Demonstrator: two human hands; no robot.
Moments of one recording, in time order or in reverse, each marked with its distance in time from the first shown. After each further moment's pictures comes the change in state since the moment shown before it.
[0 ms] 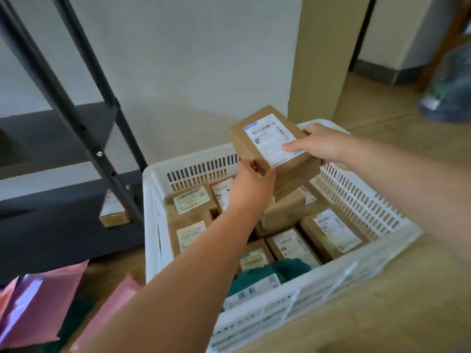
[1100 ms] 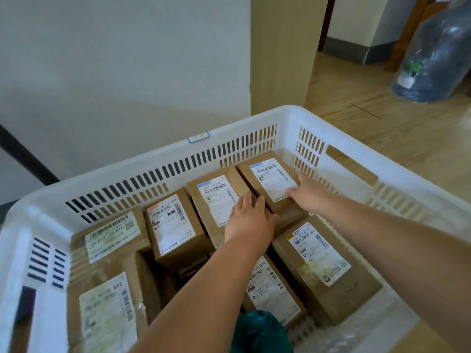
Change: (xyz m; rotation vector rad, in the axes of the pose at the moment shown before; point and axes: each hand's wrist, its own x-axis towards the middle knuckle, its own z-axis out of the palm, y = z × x) left_hand 0.129 -0.076 0.177 0.828 -0.331 0.238; right_hand 0.149 0.193 0.026 -0.191 0.114 0.258
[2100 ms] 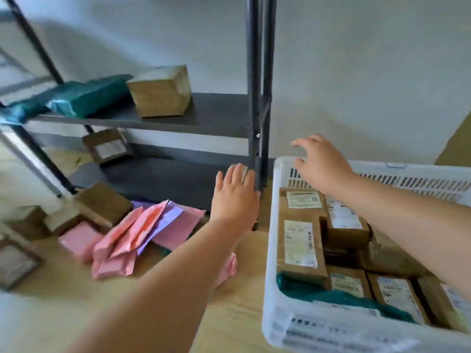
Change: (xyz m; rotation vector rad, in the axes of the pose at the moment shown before) left_hand -0.306 -0.208 -0.162 0.251 0.502 -0.468; right_hand -0.269 -0.287 0.063 -0.179 0.087 -1.042
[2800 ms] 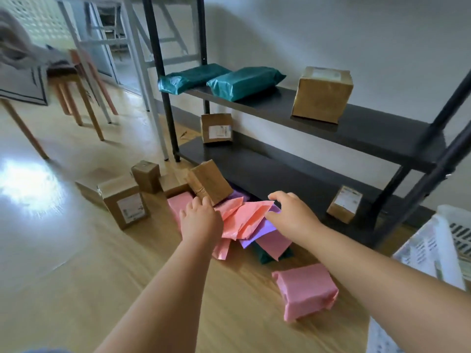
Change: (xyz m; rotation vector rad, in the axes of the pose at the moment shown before) left_hand -0.138 -0.335 0.003 -0.185 -0.006 -0.869; right_hand -0.019 -0.315 0.196 0.146 -0.465 -0.152
